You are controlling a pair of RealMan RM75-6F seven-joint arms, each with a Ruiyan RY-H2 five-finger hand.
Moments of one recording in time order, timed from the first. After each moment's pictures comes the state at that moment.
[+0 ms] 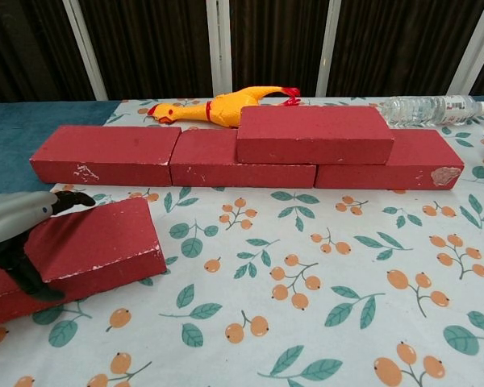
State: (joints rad) left arm -0.46 -1.63 -0.13 -1.93 0.76 1.40 0.94; right arm 0.12 -1.11 -0.04 -1.69 -1.49 1.56 0.15
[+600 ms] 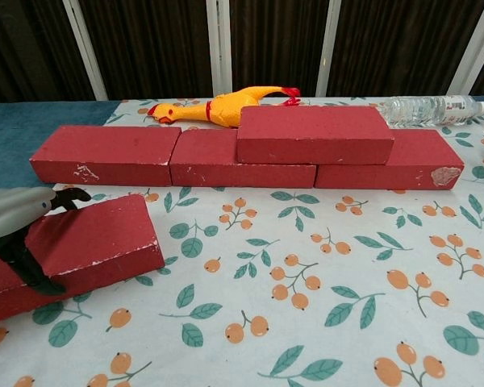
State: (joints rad) left arm -0.49 -1.64 -0.13 -1.88 0.73 1.41 0.94; right arm 0.11 -1.12 -0.01 -1.70 -1.47 1.52 0.12
